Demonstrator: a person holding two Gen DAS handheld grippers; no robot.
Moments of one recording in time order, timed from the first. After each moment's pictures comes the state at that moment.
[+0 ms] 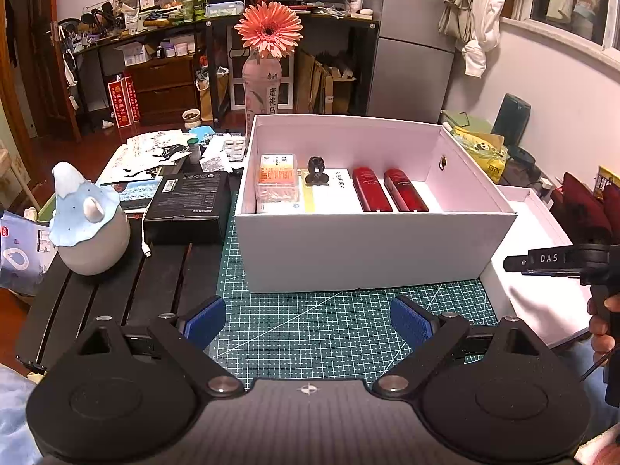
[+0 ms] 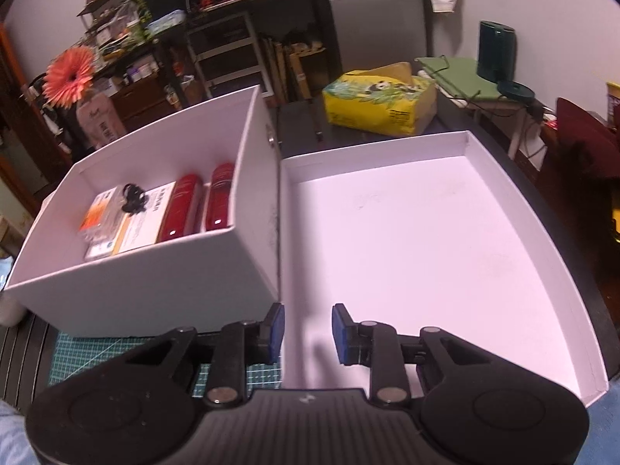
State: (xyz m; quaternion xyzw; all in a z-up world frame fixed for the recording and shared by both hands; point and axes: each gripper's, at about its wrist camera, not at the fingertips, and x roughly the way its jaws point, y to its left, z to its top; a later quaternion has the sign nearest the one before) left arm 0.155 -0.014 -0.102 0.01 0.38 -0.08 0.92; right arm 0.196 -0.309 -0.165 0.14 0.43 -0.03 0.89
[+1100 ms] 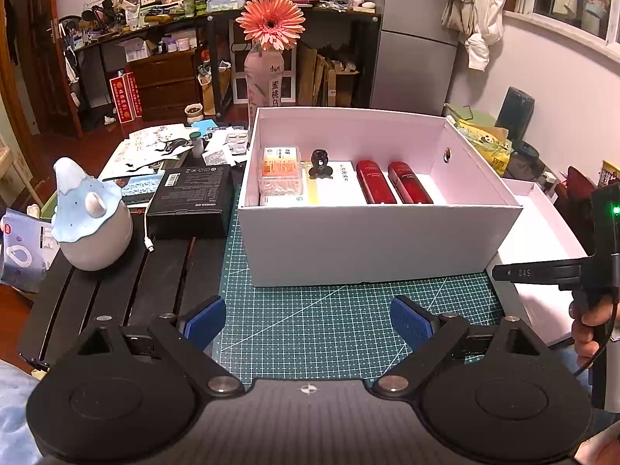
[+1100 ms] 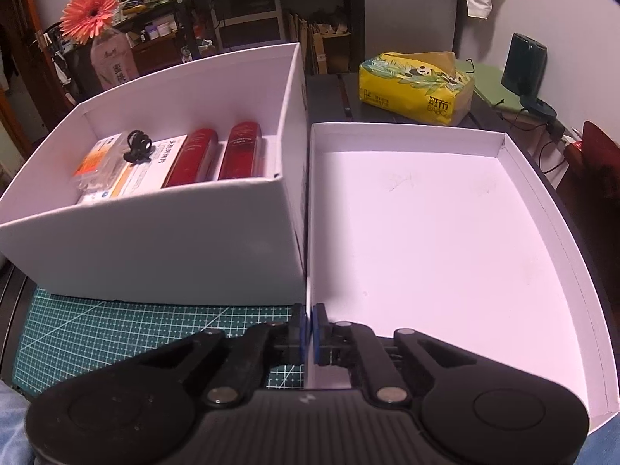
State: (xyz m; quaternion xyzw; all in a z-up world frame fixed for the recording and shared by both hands) left arm 0.157 -0.014 -0.104 0.02 0.39 -0.08 0.92; right arm 0.212 -0.286 -0.186 0.07 0.46 -0.02 0.89
